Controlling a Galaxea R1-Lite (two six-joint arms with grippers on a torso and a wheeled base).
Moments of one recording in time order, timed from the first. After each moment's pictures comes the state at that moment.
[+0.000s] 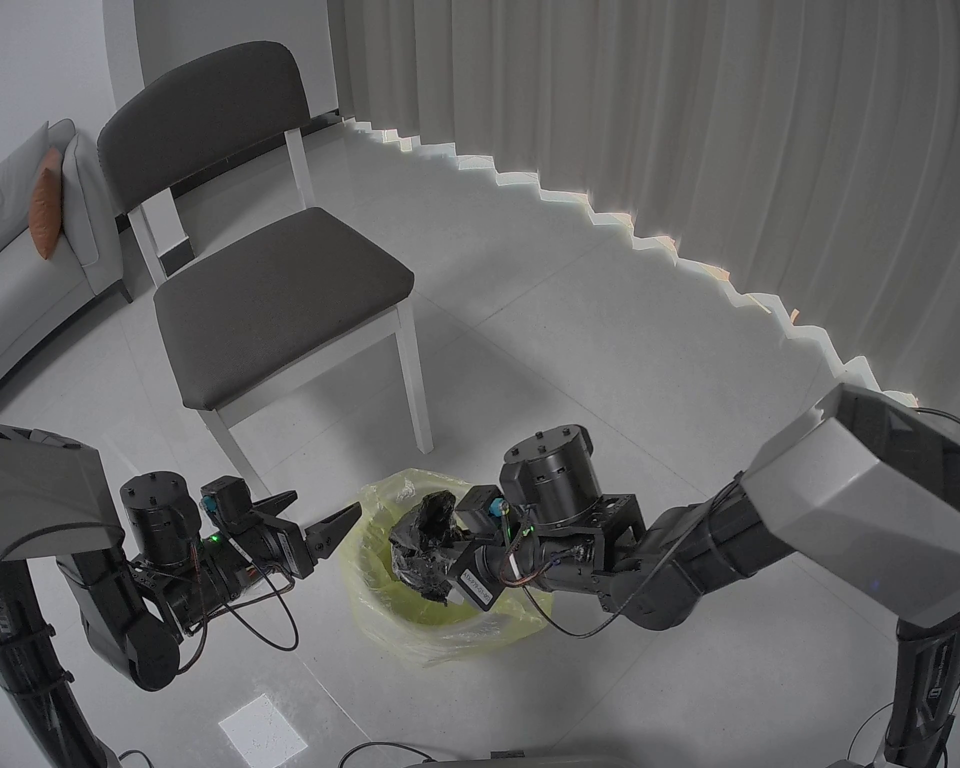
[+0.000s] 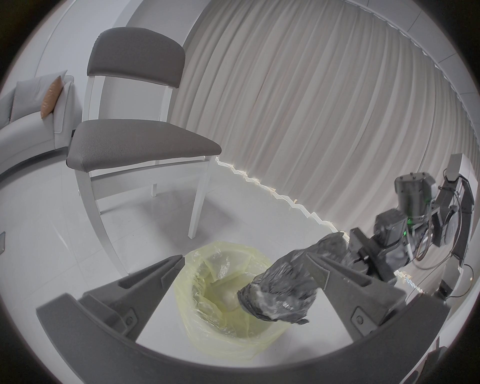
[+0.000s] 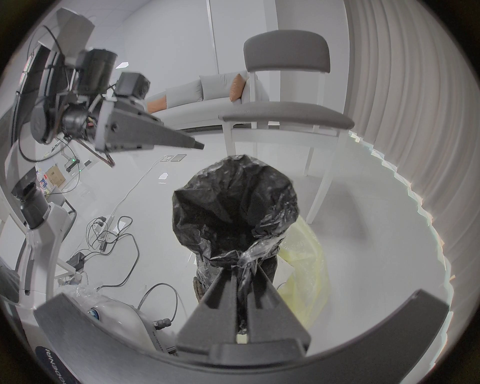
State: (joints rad) left arm -0.23 2.04 -0.28 -1.55 -0.30 -0.19; right arm 0.78 2.27 -1.22 -0.51 0.07 -0.24
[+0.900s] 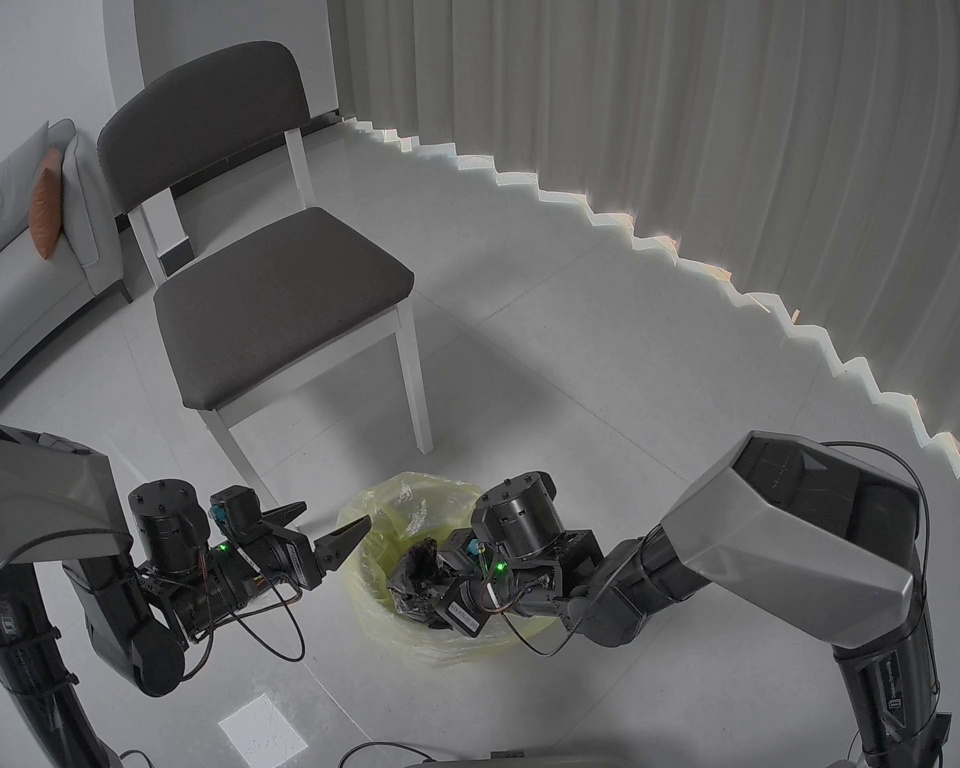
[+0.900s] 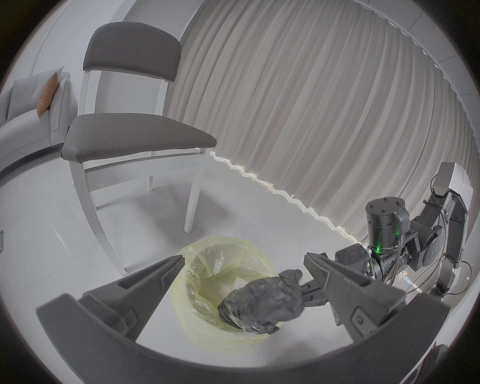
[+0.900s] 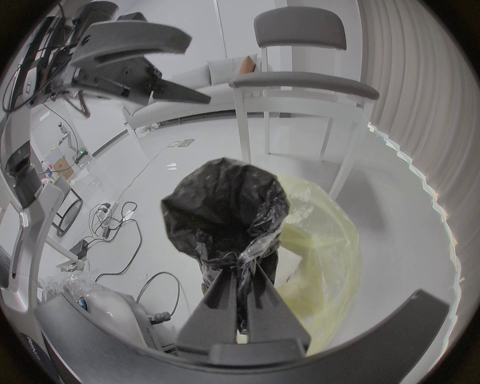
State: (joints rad) left arm -0.25 2.05 -0.27 -1.55 -0.30 -0.19; right arm 0.78 2.45 -1.31 -0.50 0.11 -0.26
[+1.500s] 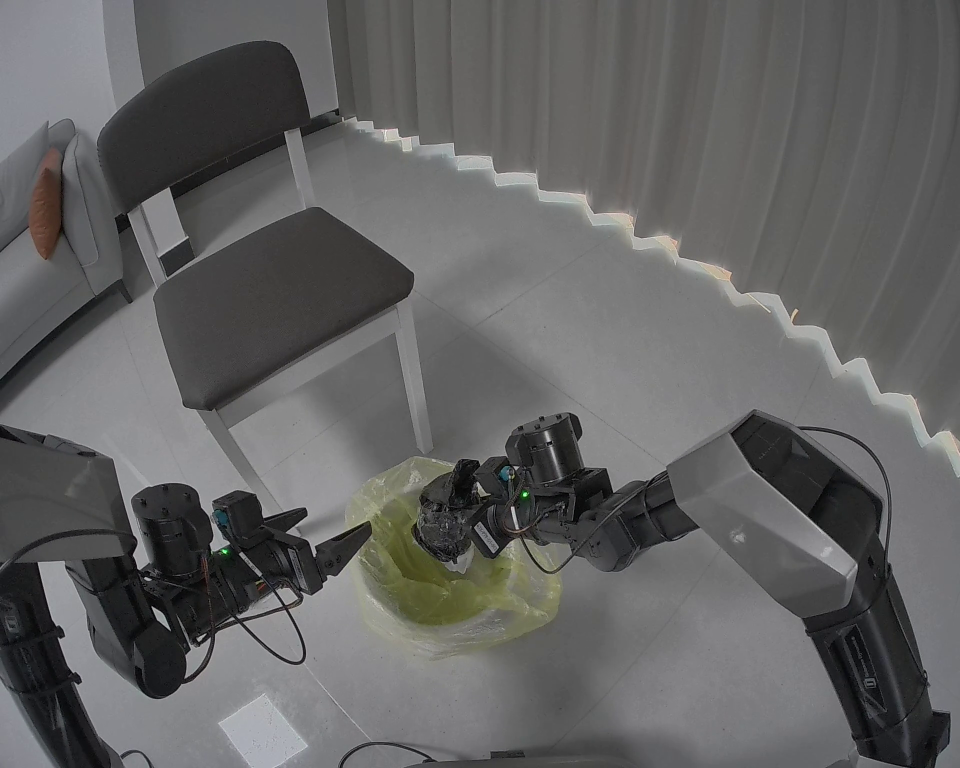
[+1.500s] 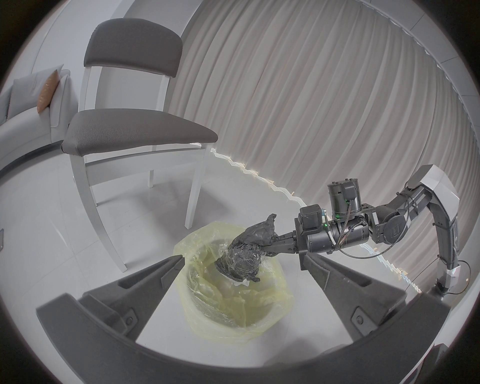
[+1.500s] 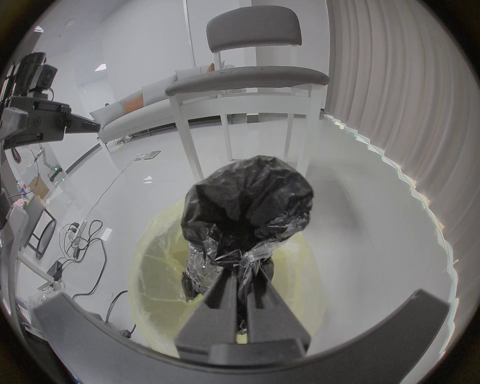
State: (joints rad) left arm -0.25 2.07 -0.26 -1.55 -0.31 -0.19; right arm 0.63 2.59 -1.64 -0.40 0.12 -0.25
